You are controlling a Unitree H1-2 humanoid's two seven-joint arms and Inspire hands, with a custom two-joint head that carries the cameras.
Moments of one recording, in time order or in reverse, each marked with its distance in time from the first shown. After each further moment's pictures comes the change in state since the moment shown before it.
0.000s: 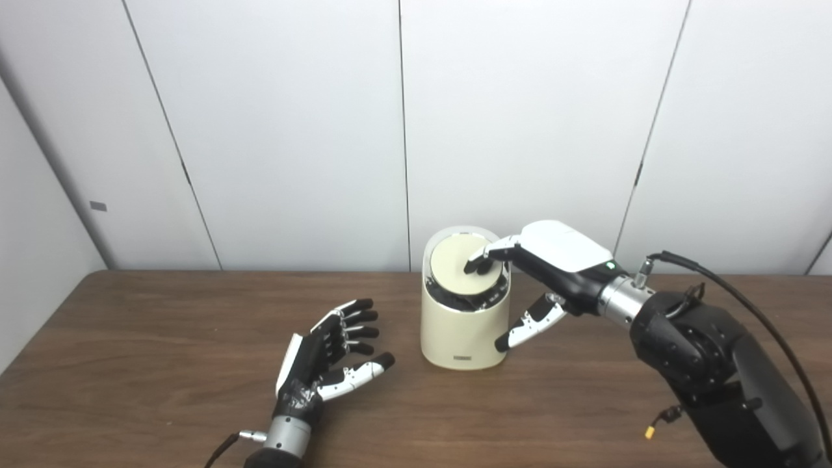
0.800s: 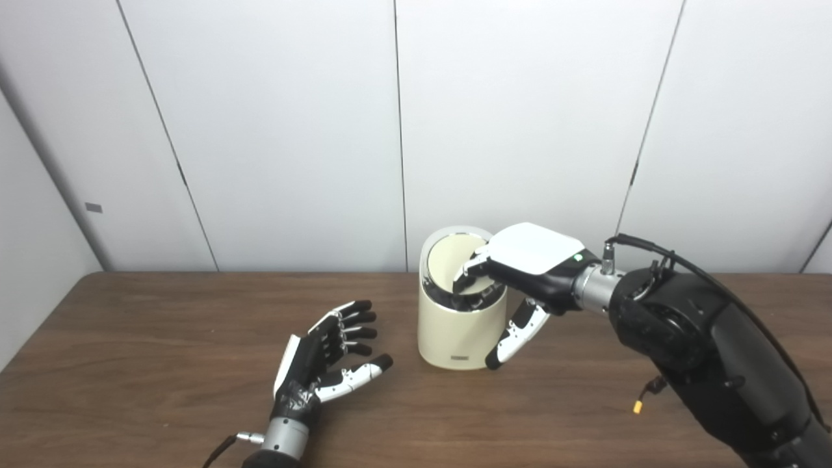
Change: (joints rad) left arm 0.006 0.003 0.001 -0.008 -0.005 0.000 -0.001; right arm -0.115 -0.034 0.137 -0.073 -0.103 0.093 0.308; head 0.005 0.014
